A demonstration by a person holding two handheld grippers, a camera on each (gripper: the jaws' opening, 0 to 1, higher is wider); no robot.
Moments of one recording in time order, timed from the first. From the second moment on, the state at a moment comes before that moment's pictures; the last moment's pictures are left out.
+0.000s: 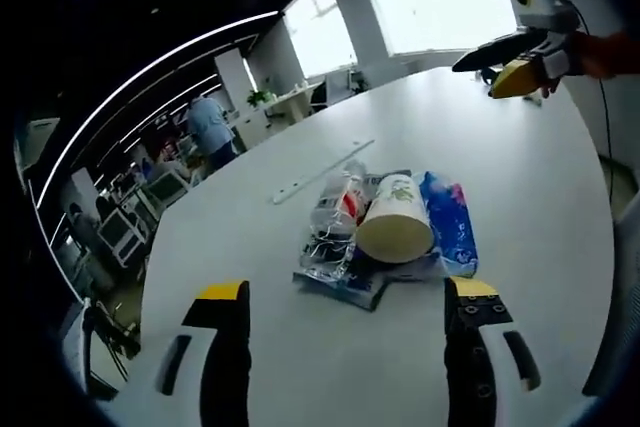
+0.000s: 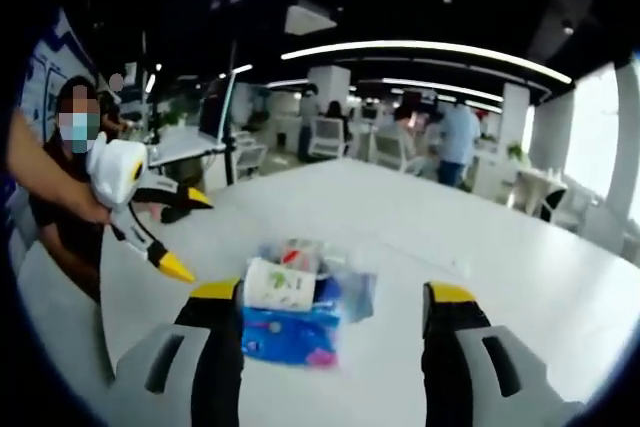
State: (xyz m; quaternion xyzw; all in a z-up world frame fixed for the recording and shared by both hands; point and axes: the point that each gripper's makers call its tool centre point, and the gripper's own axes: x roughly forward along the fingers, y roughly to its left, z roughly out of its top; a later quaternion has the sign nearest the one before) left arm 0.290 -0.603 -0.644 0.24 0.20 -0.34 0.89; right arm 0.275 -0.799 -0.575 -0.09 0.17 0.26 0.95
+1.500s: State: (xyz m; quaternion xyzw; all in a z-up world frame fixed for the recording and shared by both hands) left arm 0.332 -0.622 -0.671 0.34 0.21 -0.36 0.84; right arm 0.336 -0.777 -0.619 -0.07 0.20 0.29 0.93
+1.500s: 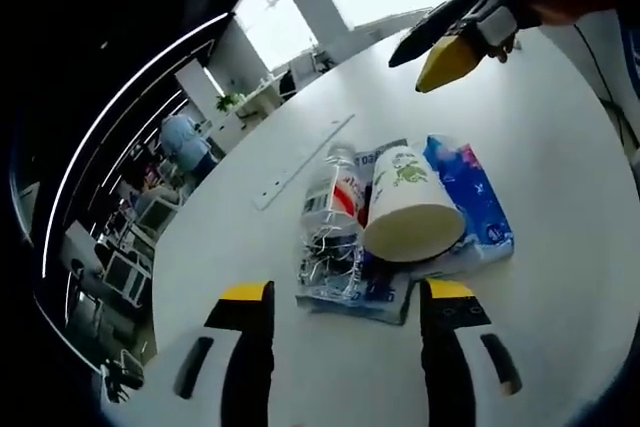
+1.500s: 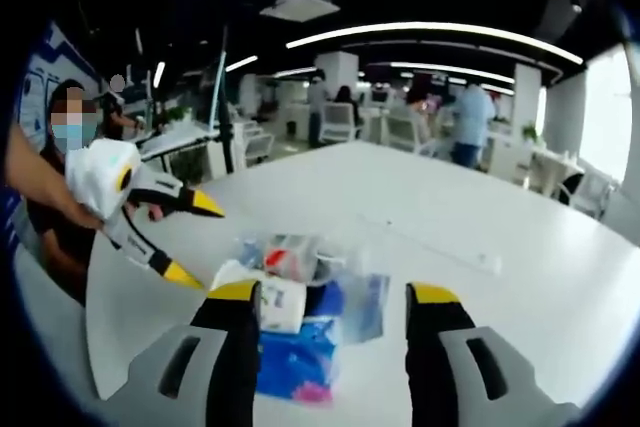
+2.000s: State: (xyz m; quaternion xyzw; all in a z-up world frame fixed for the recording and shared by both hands) left arm 0.343 -0.632 -0.678 0.35 0.21 -0.38 0.83; right arm 0.347 -0.775 -0.631 -0.07 0.22 0.29 0.93
